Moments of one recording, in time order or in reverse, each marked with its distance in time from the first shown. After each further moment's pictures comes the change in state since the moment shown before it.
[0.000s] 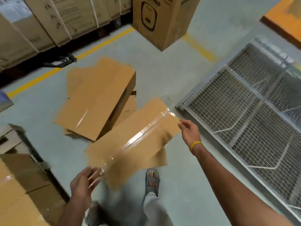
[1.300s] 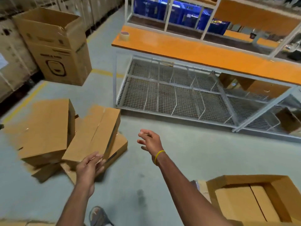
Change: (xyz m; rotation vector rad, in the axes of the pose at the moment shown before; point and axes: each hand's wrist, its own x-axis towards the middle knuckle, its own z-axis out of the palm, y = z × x) left_hand -0.254 -0.044 -0.246 0.418 -0.864 0.342; right_hand -0.574 0.070 -0.029 0.635 0.307 0.022
